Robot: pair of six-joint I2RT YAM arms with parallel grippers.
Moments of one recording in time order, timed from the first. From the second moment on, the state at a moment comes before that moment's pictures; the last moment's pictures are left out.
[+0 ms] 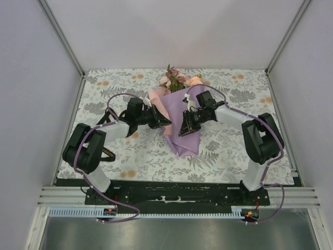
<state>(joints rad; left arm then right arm) -0.41 1.68 0.82 0.32 0.62 -0.94 0.46 1.84 1.19 -0.43 -0.77 0.23</state>
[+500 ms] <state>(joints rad) -0.52 1.89 1.10 0.22 0.57 -0.88 0.37 2.01 1.18 -0.43 -0.76 0.29</state>
